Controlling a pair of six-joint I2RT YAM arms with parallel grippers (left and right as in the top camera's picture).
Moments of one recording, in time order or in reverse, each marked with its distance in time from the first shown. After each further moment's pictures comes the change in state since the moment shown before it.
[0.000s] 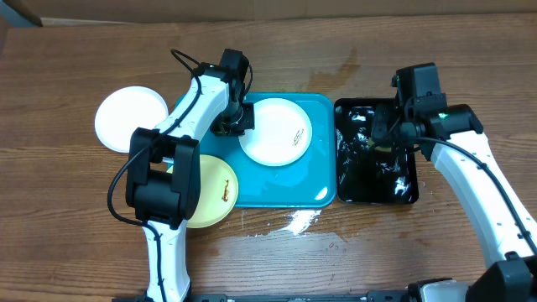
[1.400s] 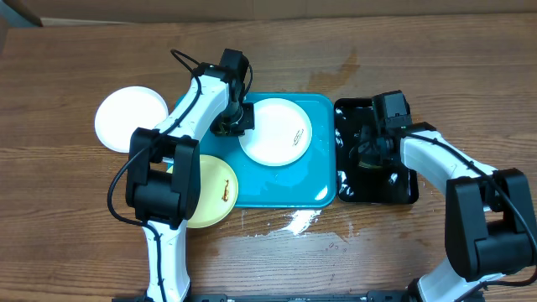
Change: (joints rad) left arm 0.000 0.000 0.000 0.000 0.001 0.000; right arm 0.000 0.283 -0.237 0.444 0.050 0.002
